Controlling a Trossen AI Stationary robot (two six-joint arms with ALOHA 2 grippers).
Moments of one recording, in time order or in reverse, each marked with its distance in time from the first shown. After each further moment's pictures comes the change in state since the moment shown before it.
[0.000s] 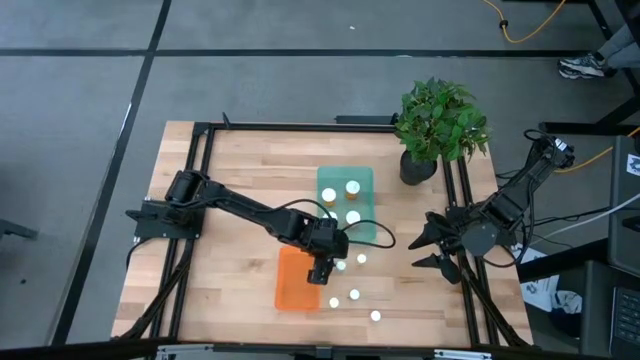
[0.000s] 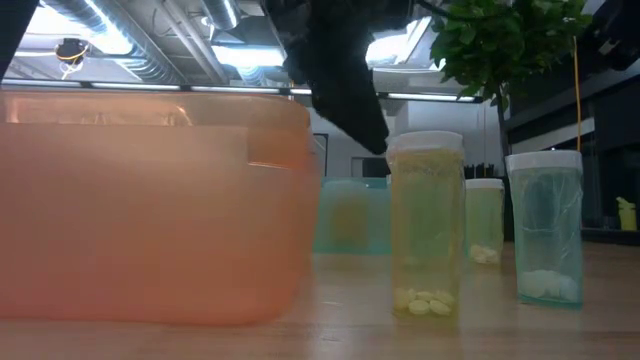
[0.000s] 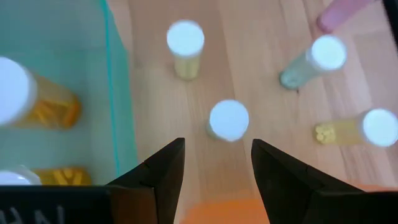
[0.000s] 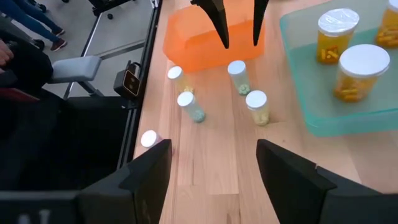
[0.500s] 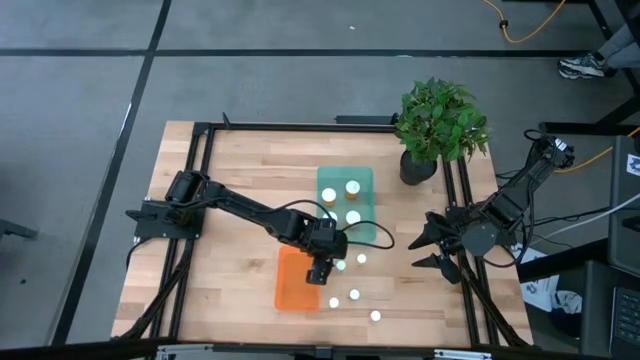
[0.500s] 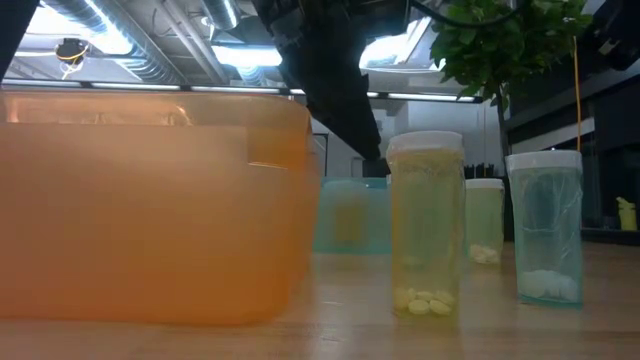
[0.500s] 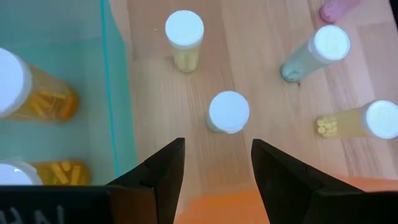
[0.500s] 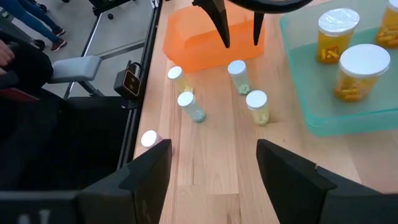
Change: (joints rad) left arm -0.001 0.001 0.000 -0.015 0.001 0.000; right arm 0.000 0.000 0.000 0.000 -0.001 0.001
